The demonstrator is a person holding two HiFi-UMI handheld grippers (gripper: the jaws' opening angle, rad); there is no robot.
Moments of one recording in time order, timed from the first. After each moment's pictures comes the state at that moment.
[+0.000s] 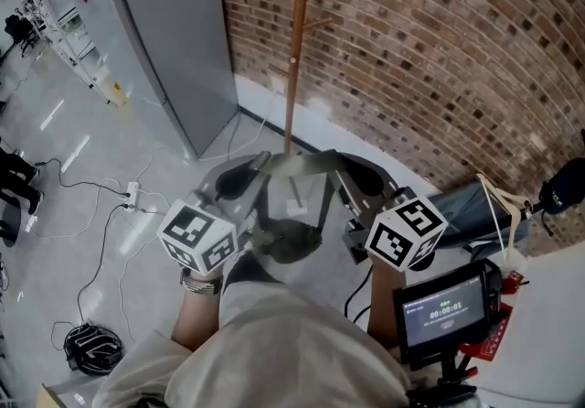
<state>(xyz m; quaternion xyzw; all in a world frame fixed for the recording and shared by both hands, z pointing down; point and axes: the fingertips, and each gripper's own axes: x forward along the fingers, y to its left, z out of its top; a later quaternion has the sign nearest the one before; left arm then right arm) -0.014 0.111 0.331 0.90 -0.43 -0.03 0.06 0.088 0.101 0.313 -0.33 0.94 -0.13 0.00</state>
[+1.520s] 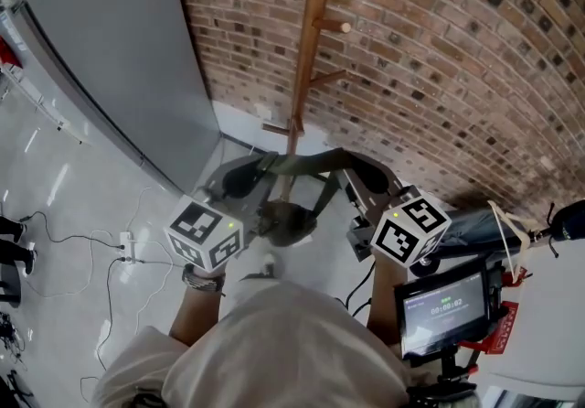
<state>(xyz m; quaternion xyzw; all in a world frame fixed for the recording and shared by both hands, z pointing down) -0.064 -0.131 0.336 0.93 -0.34 0.00 0.08 0.038 -0.128 0.316 -0.41 0.90 -0.15 0.01</state>
